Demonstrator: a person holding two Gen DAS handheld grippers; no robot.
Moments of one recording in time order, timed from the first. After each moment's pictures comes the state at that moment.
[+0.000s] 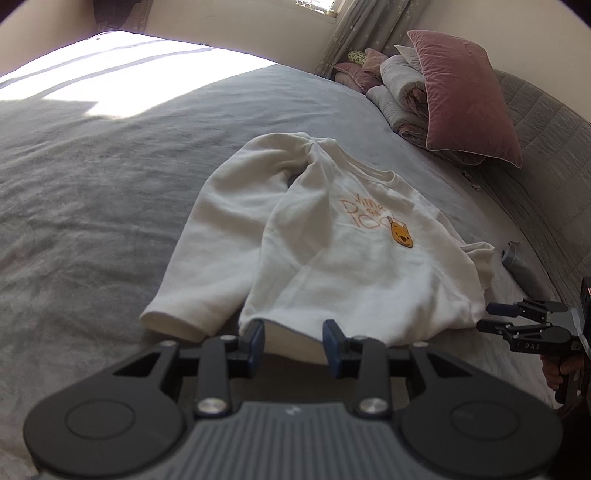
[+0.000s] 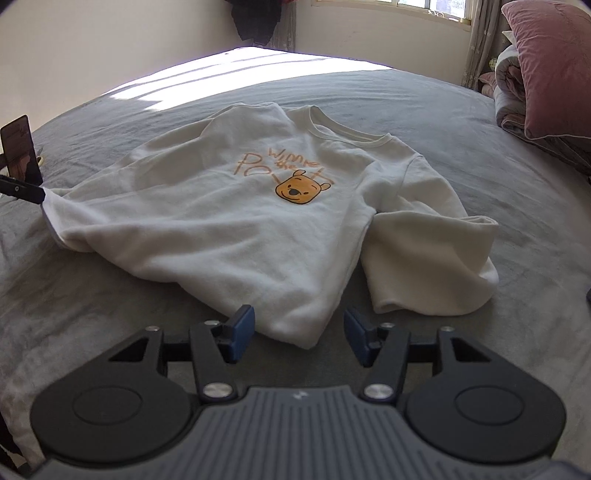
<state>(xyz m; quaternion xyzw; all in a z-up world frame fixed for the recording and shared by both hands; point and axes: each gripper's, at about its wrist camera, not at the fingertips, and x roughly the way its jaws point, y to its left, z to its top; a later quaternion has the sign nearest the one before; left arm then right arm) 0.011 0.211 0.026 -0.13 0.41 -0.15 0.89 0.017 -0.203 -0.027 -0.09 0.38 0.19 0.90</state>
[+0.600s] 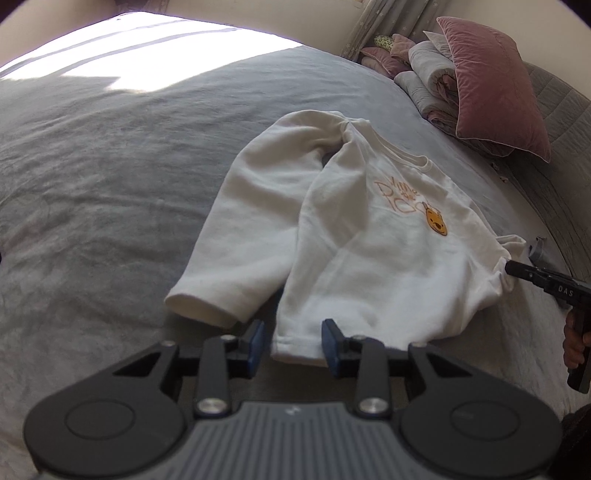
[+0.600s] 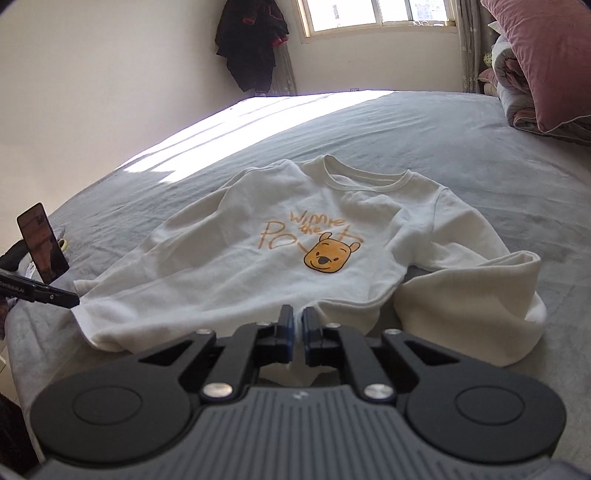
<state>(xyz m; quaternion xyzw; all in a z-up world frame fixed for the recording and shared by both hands) 0.025 0.215 0.001 -0.12 0.45 -0.11 0.88 0.056 -0.199 -0.008 0.05 0.33 0.22 0.92</state>
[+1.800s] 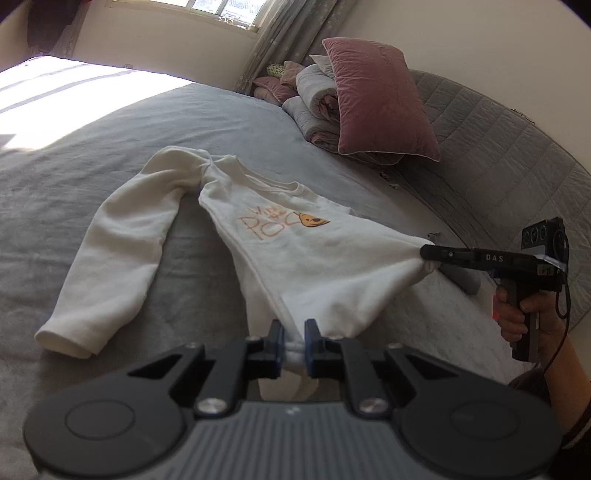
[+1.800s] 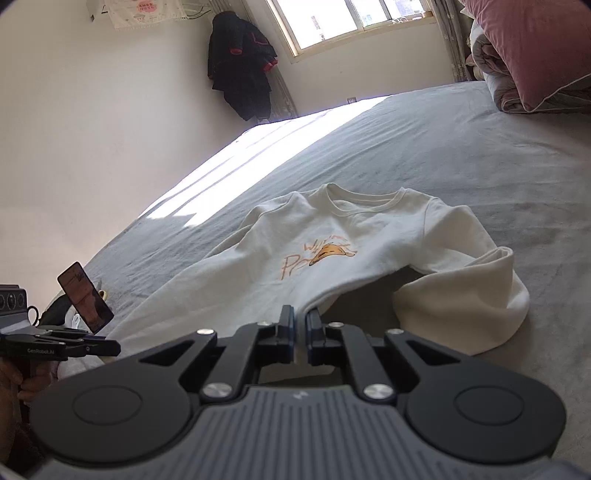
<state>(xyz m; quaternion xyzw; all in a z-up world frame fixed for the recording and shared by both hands) -0.010 0.162 0.037 -0.13 0.36 -0.28 0.88 0.024 -0.248 0.041 0.14 0.31 0.24 0.91</state>
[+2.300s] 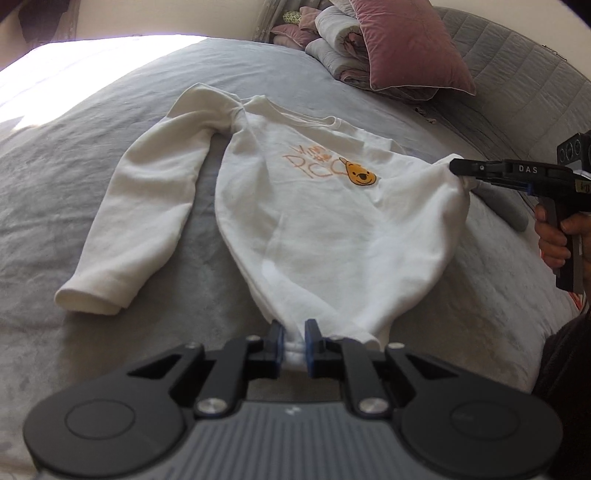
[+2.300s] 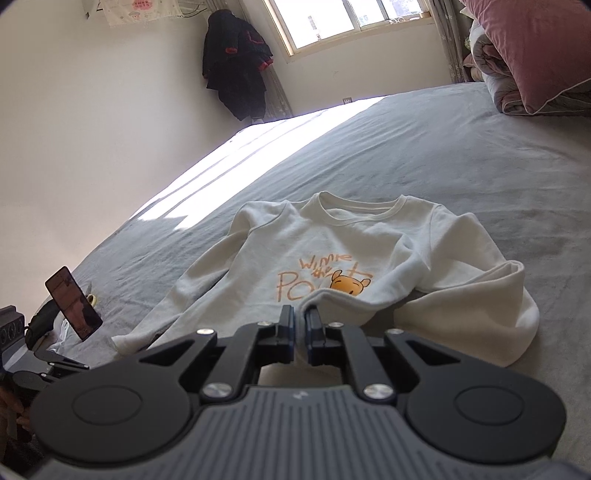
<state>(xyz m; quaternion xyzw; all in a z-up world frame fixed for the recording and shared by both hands) 0.005 0.156 0.000 -0.04 0.44 -0.24 0.86 0.051 -0.231 0.028 0.13 0.32 0.24 0.91</state>
